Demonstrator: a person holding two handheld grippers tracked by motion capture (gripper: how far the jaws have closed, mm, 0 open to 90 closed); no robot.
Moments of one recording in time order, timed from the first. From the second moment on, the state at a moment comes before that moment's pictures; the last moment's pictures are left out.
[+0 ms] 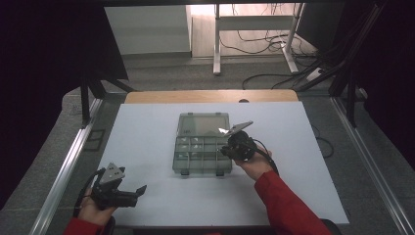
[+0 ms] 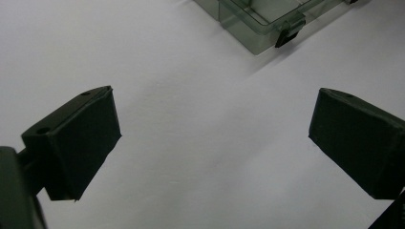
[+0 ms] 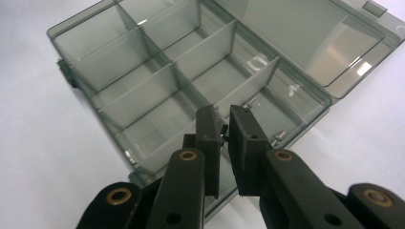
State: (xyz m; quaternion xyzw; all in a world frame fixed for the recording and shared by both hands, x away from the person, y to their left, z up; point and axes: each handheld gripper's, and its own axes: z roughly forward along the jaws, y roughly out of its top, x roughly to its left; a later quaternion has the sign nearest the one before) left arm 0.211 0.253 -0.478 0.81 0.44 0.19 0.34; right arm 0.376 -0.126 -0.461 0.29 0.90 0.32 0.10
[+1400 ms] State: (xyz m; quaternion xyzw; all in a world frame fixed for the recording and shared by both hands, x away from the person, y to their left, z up) left arm 0.210 0.254 -0.478 0.81 0.44 0.19 0.34; right arm 0.403 -0.121 -0.471 0.31 0.89 0.31 0.11
